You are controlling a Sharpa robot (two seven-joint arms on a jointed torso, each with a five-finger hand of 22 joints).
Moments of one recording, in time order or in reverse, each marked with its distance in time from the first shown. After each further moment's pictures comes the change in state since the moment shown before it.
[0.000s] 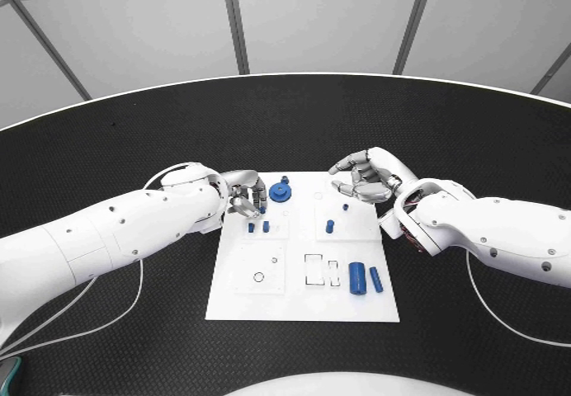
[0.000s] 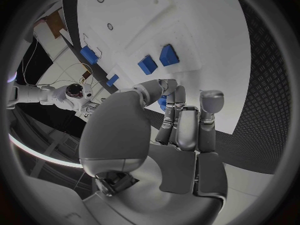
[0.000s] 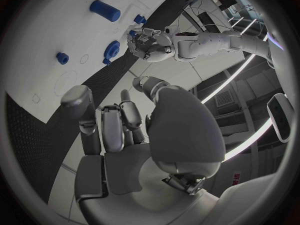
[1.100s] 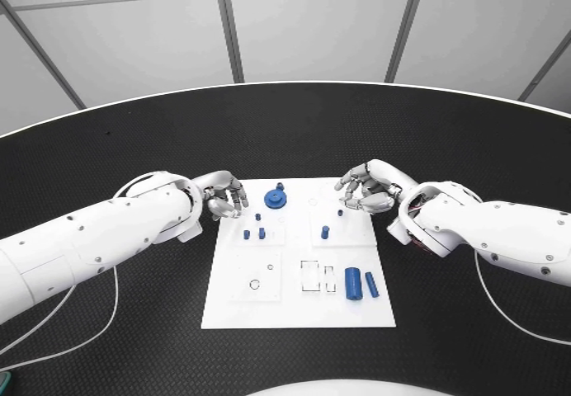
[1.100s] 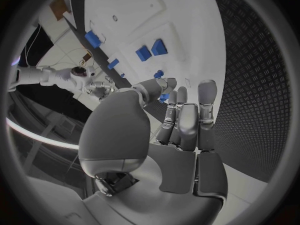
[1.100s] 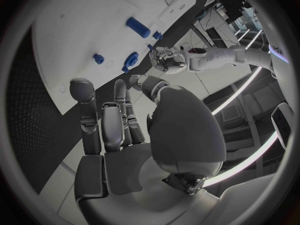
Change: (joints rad) left arm 0.009 -0.112 0.000 0.039 0.219 -0.086 0.038; left_hand -0.003 -0.013 -0.014 -0.002 0.000 -0.041 0.023 -0.061 0.000 -0.034 0.027 -0.043 -0.012 -0.074 0.019 -0.043 -0.168 0.016 -0.108 0.017 -0.090 -0.179; right arm 0.001 -0.033 0.001 -0.039 -0.190 0.134 -0.117; right_hand -0.011 -0.003 0.072 -0.122 -0.079 0.021 -0.002 0.053 0.018 -0.299 0.006 -0.710 -0.664 0.000 0.000 -0.069 -0.071 0.031 -0.056 0.003 -0.165 -0.074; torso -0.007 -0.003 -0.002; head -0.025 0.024
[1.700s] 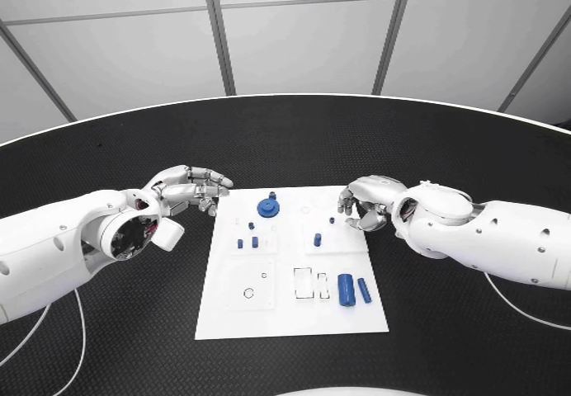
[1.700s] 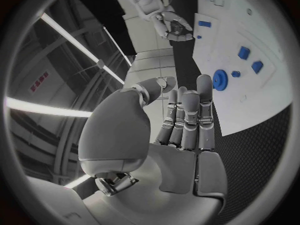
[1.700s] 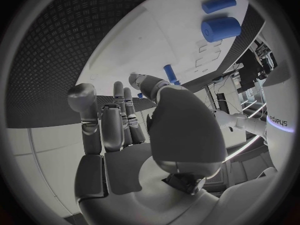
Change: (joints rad) left arm 0.018 -0.201 0.000 0.190 0.897 0.008 0.198; left_hand -0.002 -0.002 -0.064 0.011 0.000 0.017 0.003 0.000 0.007 0.000 0.000 -0.004 -0.013 -0.185 0.000 -0.144 -0.355 0.015 -0.071 0.000 -0.103 -0.101; right arm 0.012 0.008 0.002 0.009 -0.626 0.151 -0.188; right_hand 0.003 -0.008 0.040 -0.020 -0.121 0.026 0.002 -0.013 0.015 0.024 0.016 -0.264 -0.232 -0.003 0.003 0.026 0.041 0.000 0.046 0.004 0.096 0.067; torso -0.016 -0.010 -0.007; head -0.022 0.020
